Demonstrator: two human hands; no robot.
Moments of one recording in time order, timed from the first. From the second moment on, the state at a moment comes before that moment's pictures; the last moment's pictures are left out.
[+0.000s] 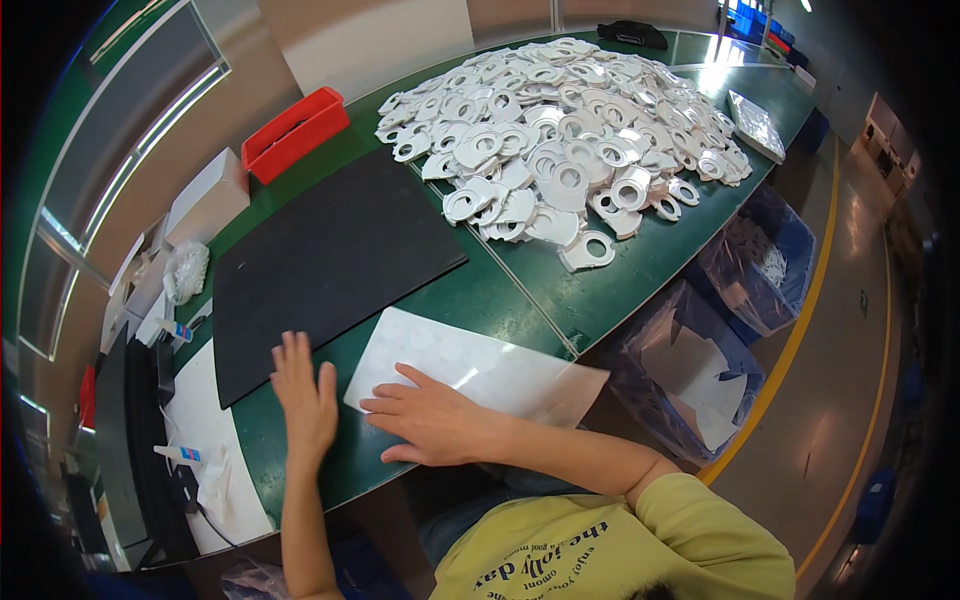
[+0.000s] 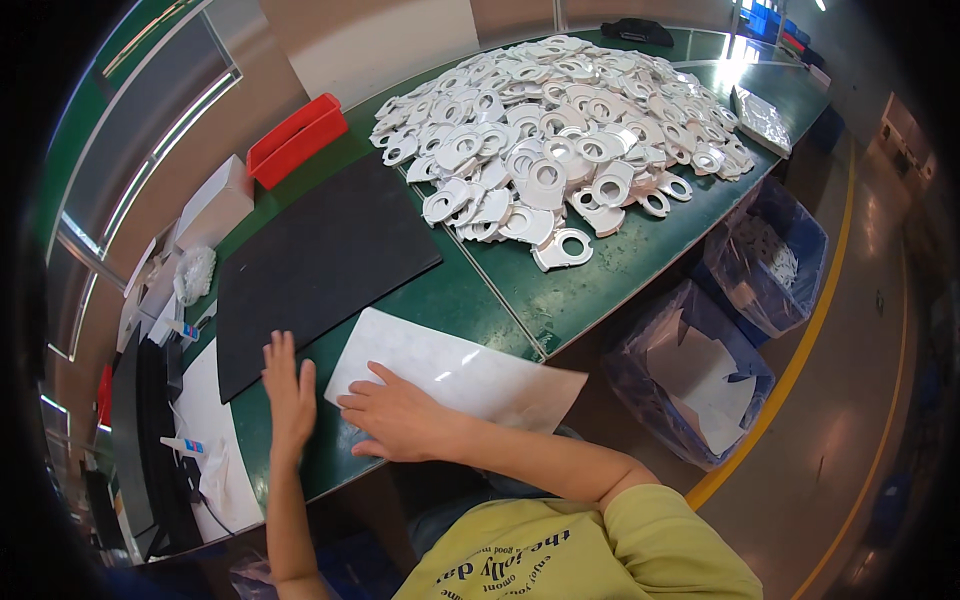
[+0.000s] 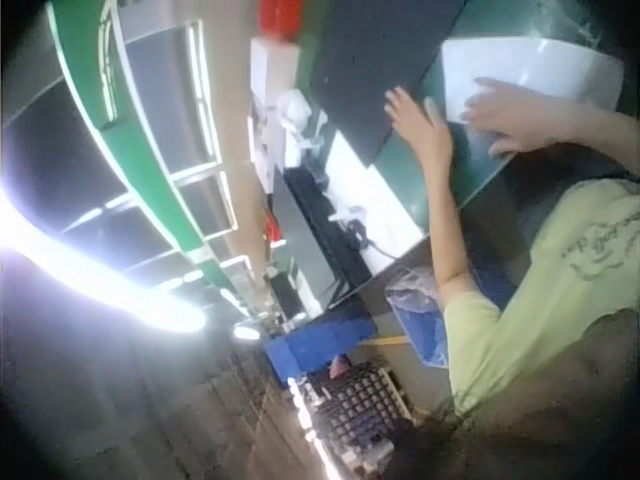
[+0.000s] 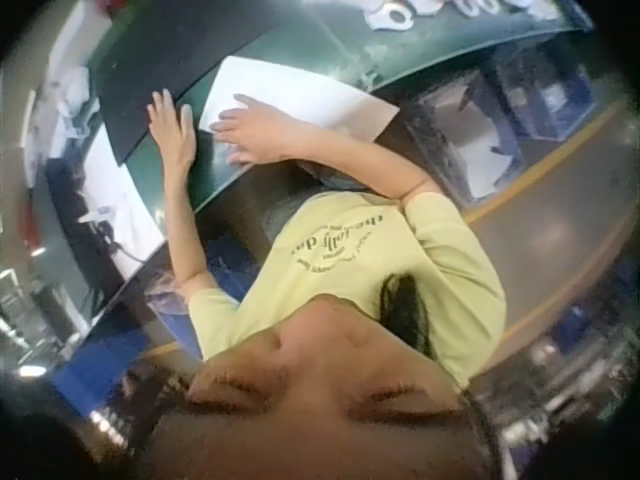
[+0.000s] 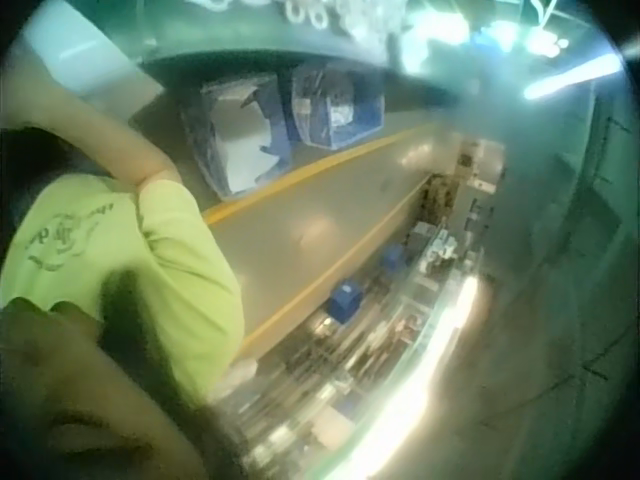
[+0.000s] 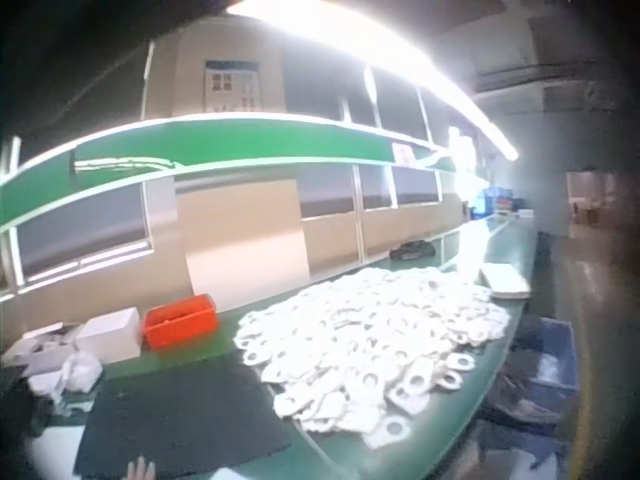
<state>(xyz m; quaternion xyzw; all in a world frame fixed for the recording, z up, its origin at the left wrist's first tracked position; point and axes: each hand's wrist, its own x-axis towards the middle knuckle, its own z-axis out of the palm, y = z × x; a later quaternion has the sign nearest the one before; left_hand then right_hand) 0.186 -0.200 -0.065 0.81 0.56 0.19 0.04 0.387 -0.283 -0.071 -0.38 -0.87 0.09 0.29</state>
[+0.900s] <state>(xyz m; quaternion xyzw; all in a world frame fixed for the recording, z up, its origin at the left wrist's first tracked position) 0.561 -0.300 -0.102 0.96 0.14 0.17 0.16 0.897 -0.623 -0.322 -0.70 -0.04 0.18 0.69</state>
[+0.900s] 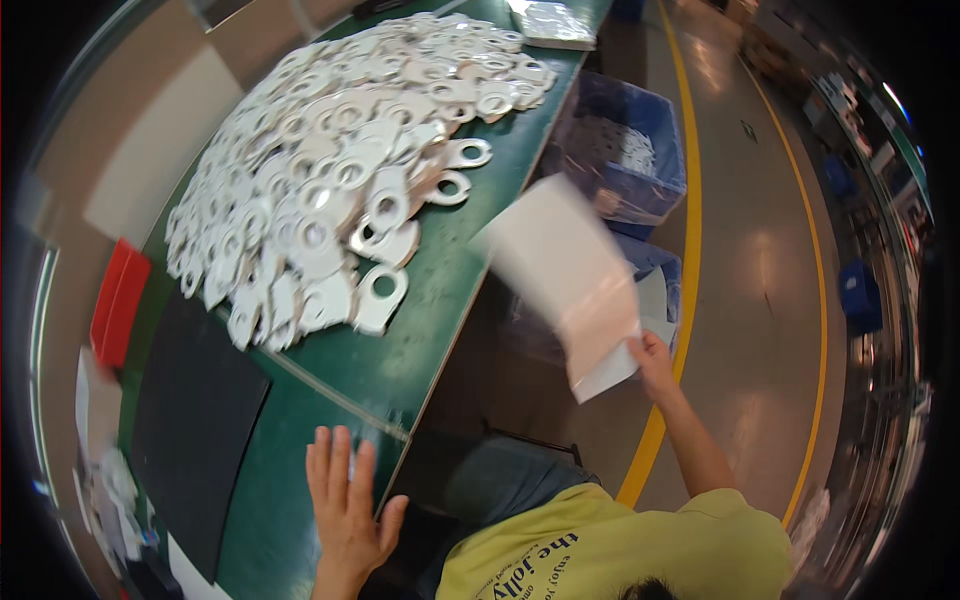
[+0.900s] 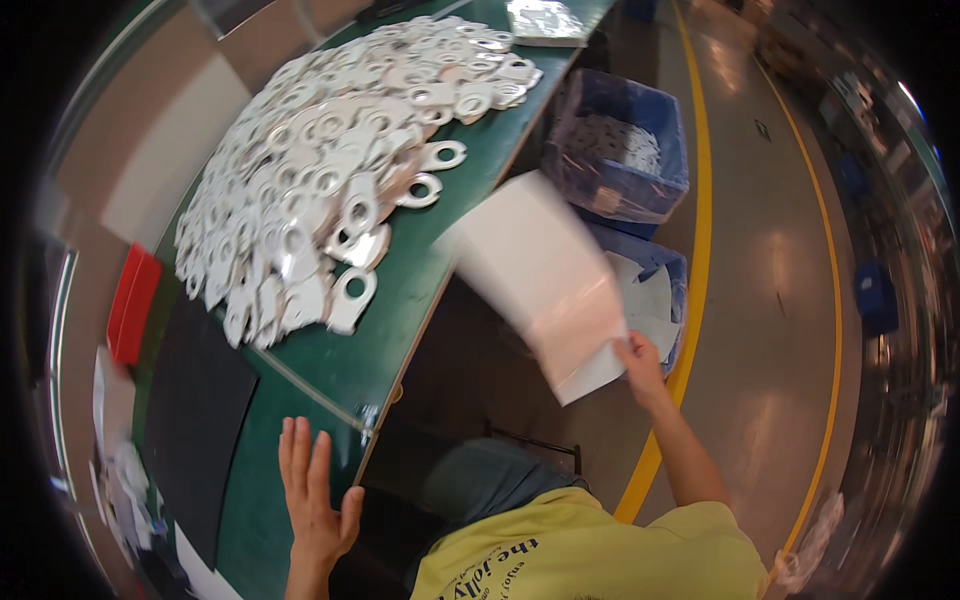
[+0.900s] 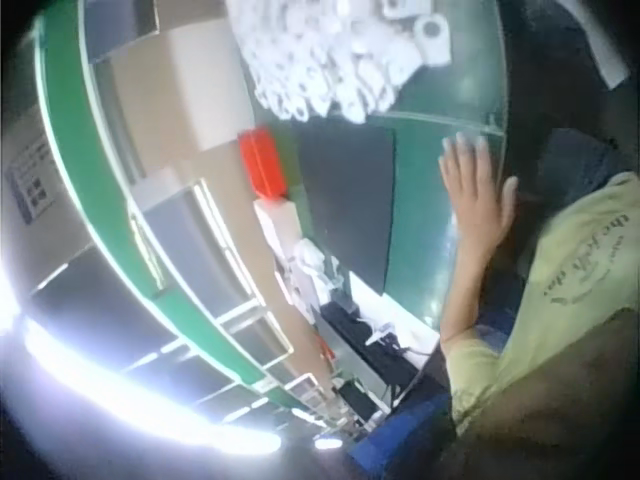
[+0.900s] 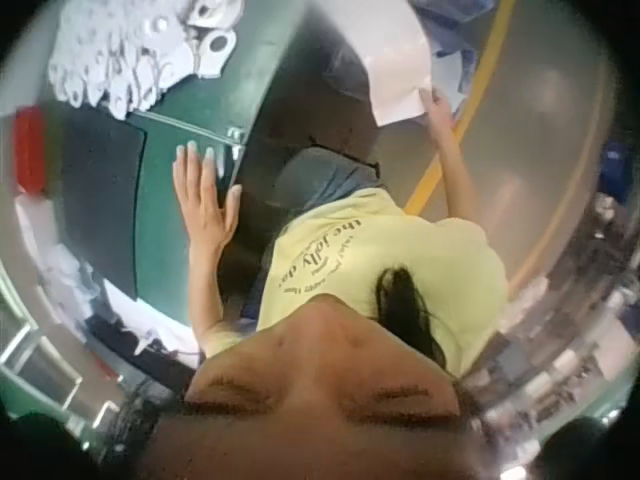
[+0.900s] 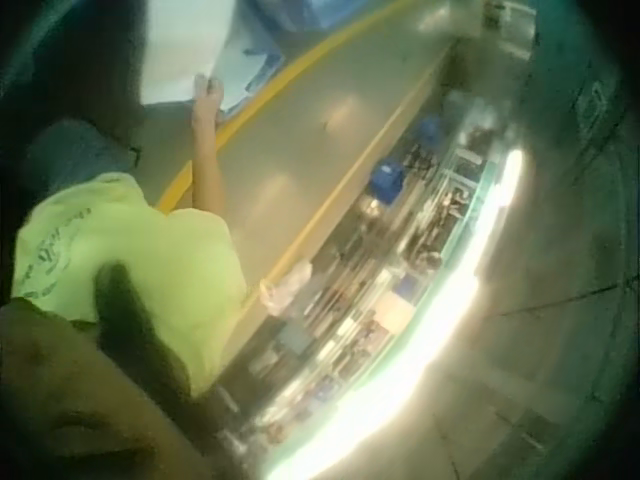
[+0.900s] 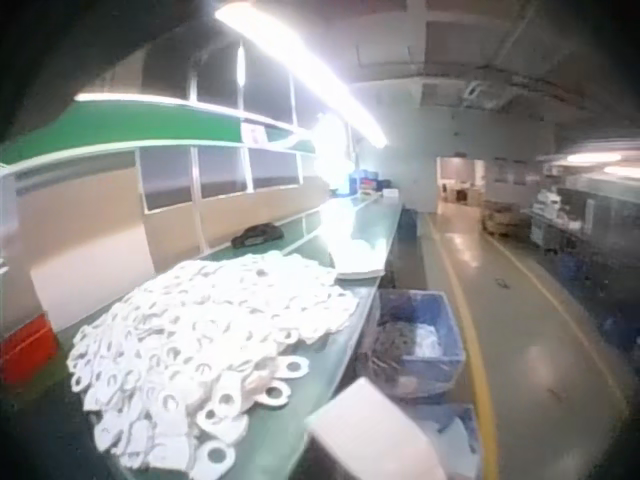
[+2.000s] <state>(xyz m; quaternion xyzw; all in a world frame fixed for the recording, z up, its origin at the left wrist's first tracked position) 1.053 -0.201 -0.331 0.97 -0.08 -0.09 0.20 1.342 -0.401 -0.897 -0.90 0.01 0.42 0.05</state>
